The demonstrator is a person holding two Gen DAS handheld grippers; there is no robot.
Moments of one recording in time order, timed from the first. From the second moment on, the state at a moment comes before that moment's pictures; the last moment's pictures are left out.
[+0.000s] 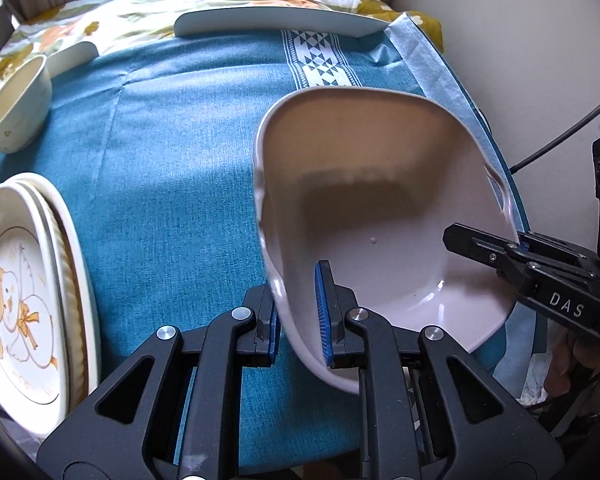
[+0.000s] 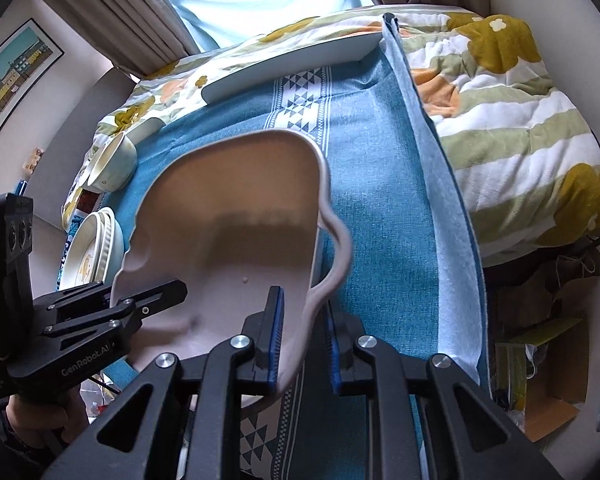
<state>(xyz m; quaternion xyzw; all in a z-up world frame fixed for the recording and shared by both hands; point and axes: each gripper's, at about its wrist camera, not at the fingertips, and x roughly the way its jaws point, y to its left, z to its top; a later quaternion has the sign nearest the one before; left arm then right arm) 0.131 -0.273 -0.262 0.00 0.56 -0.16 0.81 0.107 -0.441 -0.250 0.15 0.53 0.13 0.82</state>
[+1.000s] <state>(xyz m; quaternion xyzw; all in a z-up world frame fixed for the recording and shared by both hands) 0.067 -0.166 -0.081 -0.06 0.40 -0.08 0.91 0.073 -0.391 -0.090 0.10 0.38 0.20 0.90</state>
